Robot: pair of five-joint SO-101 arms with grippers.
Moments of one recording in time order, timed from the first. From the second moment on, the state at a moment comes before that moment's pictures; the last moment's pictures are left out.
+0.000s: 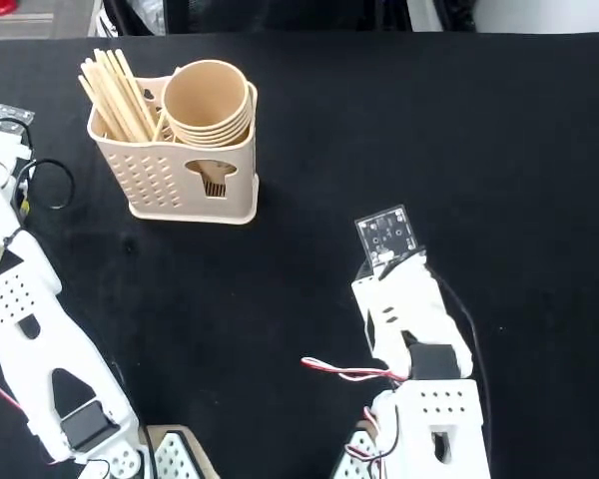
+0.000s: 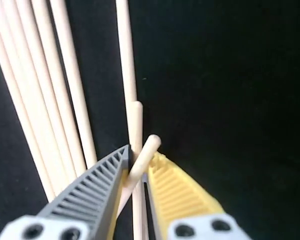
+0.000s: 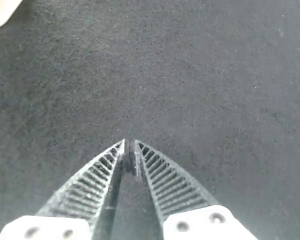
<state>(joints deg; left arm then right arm) -39.9 73.7 -75.4 95.8 -48.2 -1.7 -75.5 89.3 37.3 19.4</state>
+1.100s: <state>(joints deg) -34.2 42.2 -92.5 101.0 -14.7 -1.7 -75.5 89.3 37.1 19.4</state>
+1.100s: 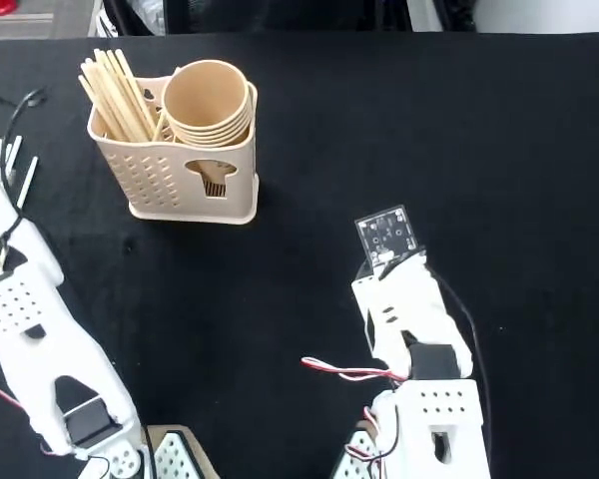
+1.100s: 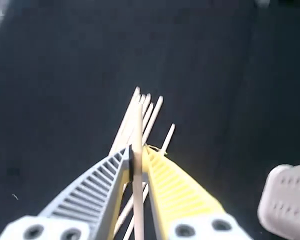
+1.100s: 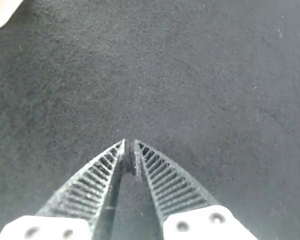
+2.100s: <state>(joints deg) -19.2 -33.6 -33.5 89.8 1.4 -1.7 -75.5 89.3 37.1 19.4</state>
